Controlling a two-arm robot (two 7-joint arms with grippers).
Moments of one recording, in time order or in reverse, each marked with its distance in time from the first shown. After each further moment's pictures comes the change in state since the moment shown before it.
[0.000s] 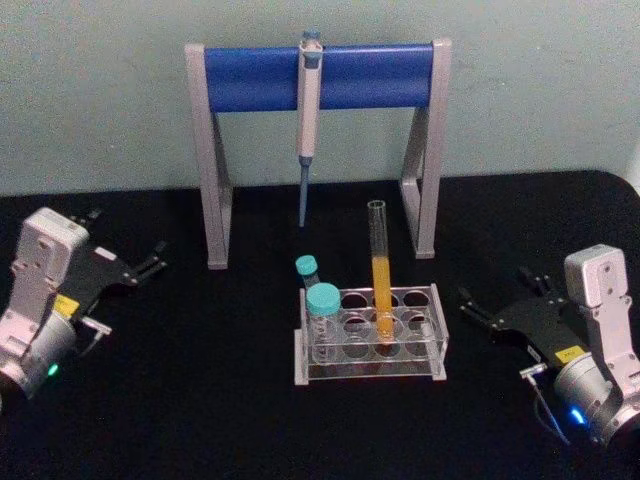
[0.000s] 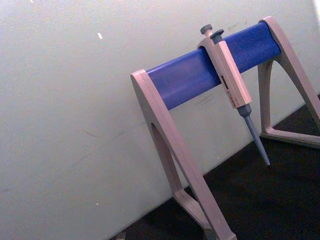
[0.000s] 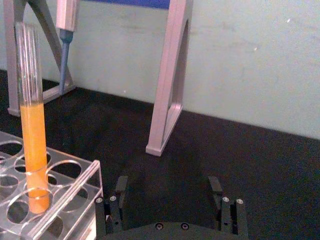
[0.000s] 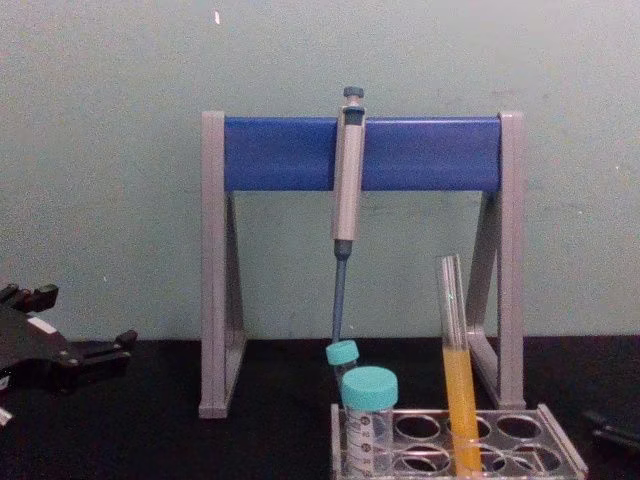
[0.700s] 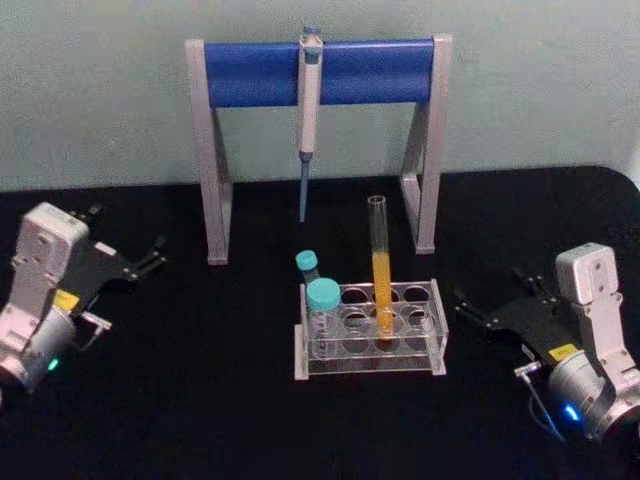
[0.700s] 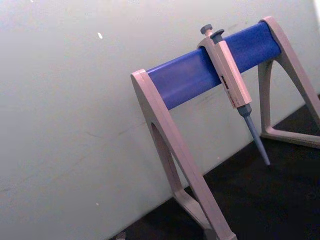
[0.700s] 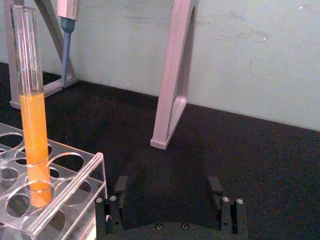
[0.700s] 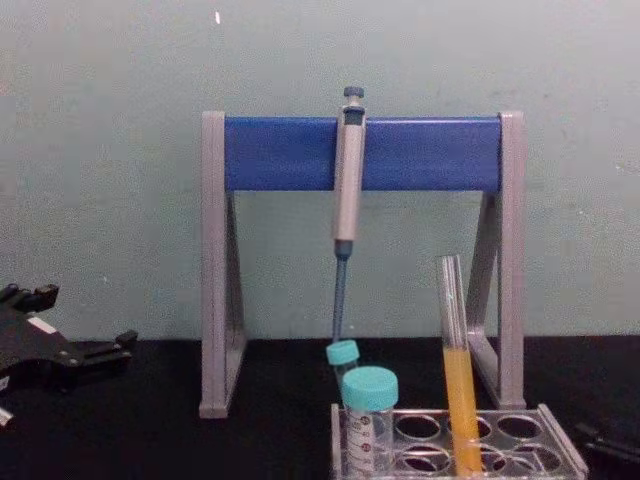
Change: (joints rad) left arm 0.000 0.000 0.000 0.000 0.000 0.000 0.000; right arm 0.014 -0.018 0.001 0.033 -0.013 0.009 0.023
